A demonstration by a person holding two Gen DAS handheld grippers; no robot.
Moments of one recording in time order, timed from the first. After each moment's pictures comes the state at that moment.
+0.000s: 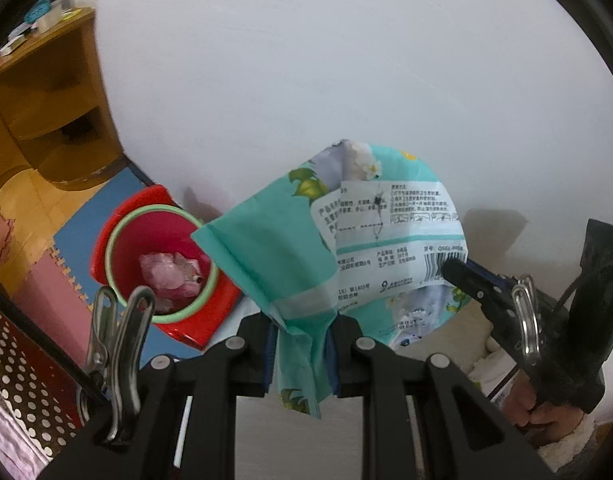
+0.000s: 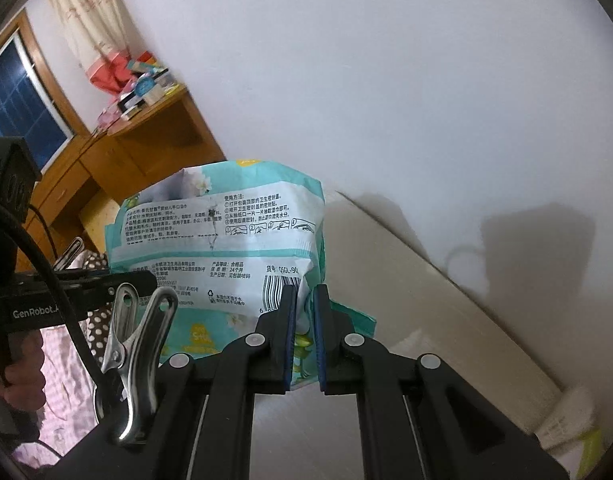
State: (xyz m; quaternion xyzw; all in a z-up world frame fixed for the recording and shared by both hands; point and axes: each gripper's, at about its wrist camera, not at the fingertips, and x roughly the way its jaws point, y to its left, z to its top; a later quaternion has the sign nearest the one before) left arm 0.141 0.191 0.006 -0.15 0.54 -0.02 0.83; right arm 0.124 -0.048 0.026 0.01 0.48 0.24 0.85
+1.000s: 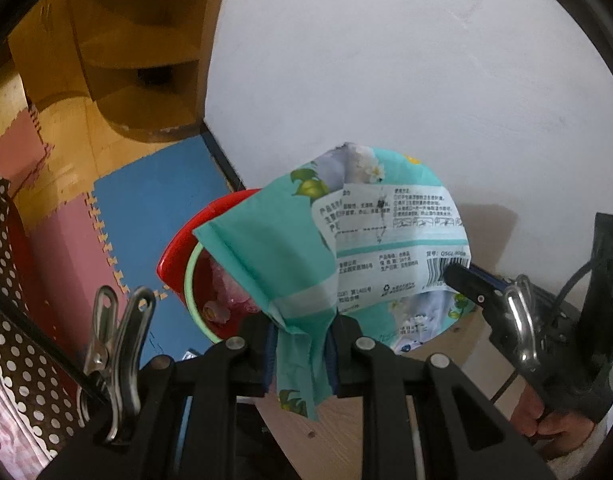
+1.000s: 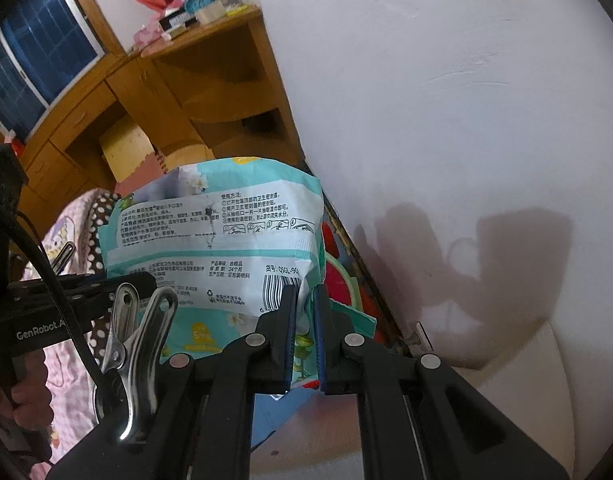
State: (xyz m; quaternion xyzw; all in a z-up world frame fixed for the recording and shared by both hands) left arm 0.184 0.397 -0.066 -0.26 0.55 0.10 0.79; right arm 0.233 0.208 -0.047 -0.11 0.54 0.31 0.77
